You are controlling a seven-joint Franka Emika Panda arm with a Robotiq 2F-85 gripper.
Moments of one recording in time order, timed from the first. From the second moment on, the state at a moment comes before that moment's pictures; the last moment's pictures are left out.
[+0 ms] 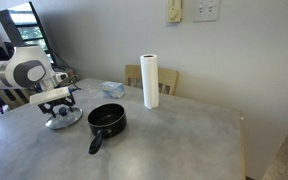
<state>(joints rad) 0.07 0.46 0.27 -2.26 -0.21 2.82 -0.56</state>
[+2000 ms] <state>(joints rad) -0.09 0.24 0.22 -2.22 0.03 2.62 -0.95</state>
